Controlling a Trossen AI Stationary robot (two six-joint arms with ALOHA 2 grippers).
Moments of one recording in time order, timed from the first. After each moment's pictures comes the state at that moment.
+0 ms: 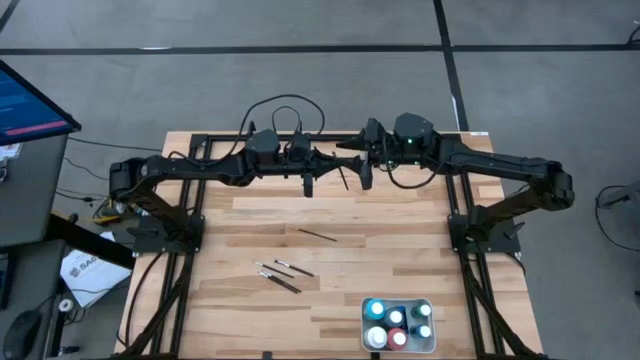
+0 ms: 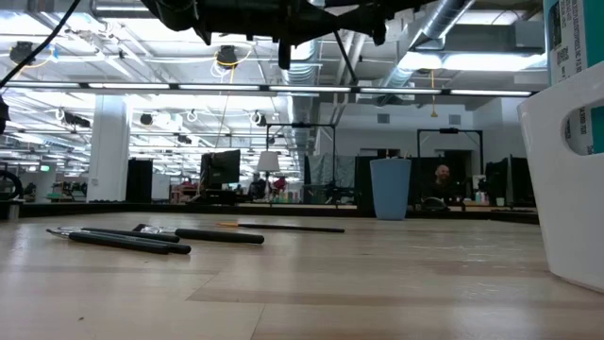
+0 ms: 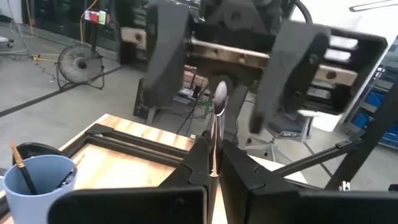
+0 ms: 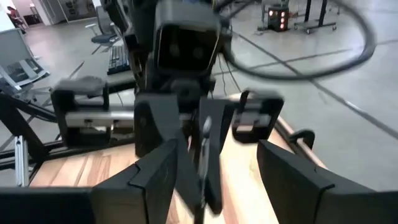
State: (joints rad) left arm 0.26 1.53 1.04 0.49 0.21 -0.26; right arm -0.28 1.31 1.15 -0.05 -0.14 0.09
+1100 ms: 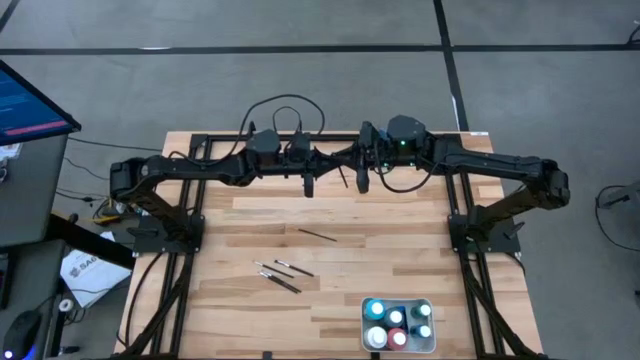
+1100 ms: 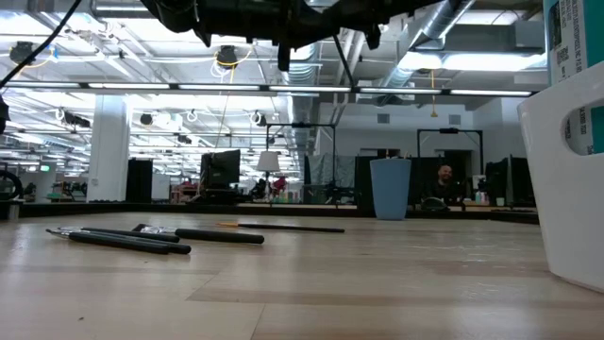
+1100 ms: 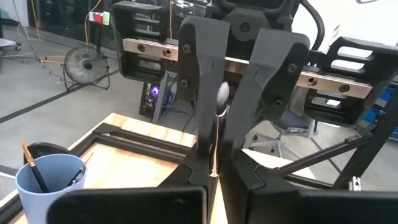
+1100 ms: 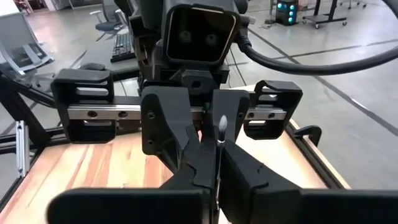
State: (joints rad) left arm 0.26 1.53 1.04 0.49 0.20 -0.23; right arm -0.28 1.35 1.17 -0.06 -0.16 0.05
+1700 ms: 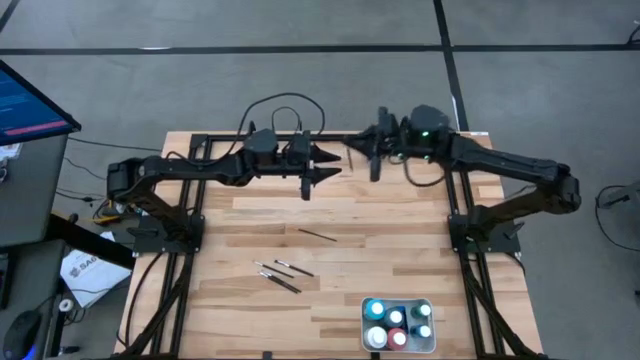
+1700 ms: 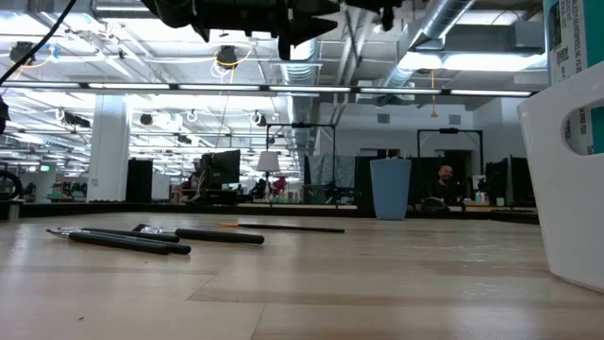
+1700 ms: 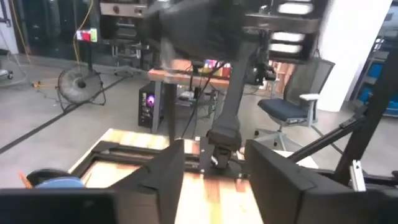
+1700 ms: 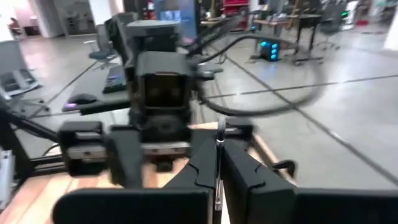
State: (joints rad) left arm 0.26 1.51 1.04 0.48 0.23 -0.11; right arm -0.31 1.25 1.16 -0.02 -0.15 0.02
